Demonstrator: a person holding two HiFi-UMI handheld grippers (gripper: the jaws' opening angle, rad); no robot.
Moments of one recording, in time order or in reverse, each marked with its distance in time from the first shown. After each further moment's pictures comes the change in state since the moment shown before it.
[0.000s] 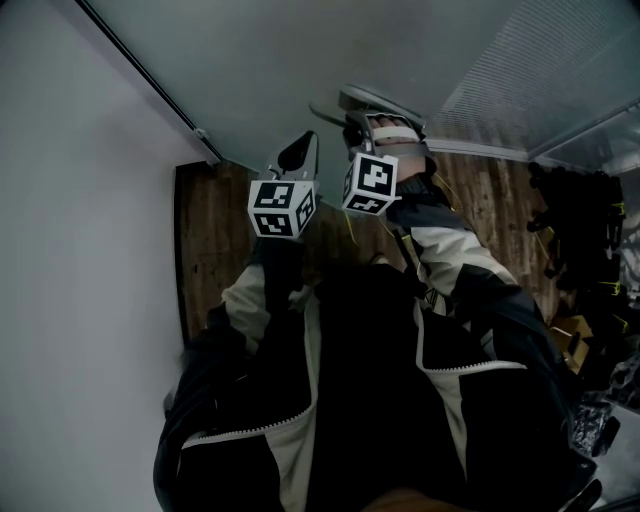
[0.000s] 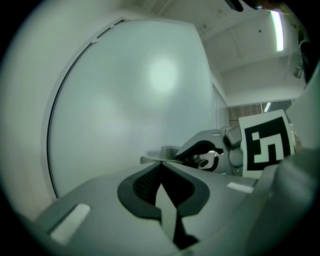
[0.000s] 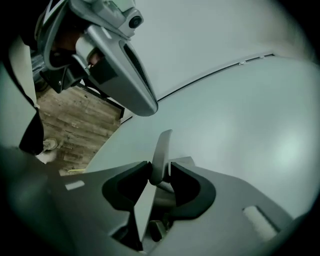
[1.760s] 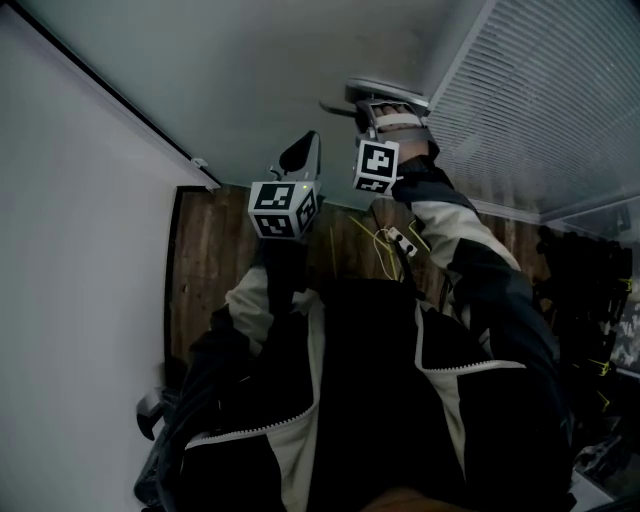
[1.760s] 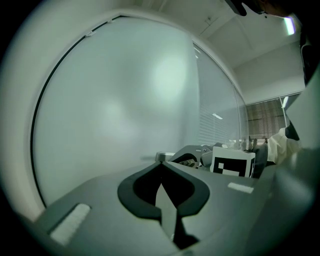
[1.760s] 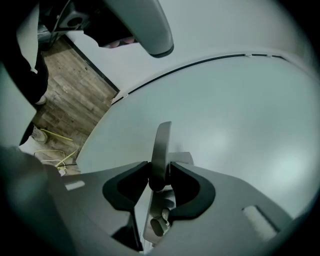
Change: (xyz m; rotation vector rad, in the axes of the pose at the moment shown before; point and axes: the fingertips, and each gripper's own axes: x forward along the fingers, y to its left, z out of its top) left arm 0.225 0.016 0.056 -0.010 -0.041 0.163; right arm 0.201 -0.153 -0.154 -0.204 -0.069 -0.064
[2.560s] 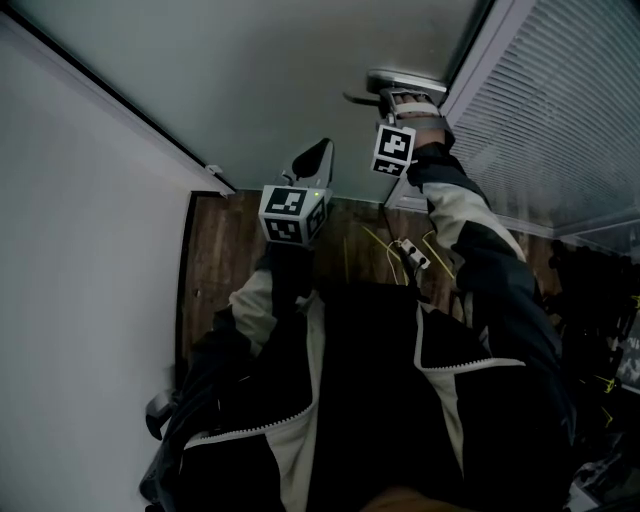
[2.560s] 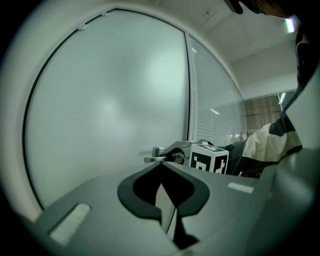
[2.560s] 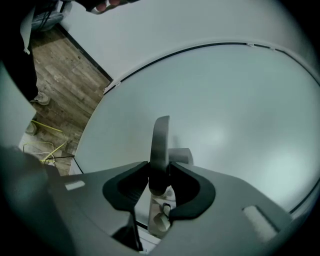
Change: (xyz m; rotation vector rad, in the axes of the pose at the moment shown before) left arm 0.031 0.025 0.006 0.034 0.037 -0.031; right arm 0.084 -0.041 -0.033 -0.014 0.066 -0.043
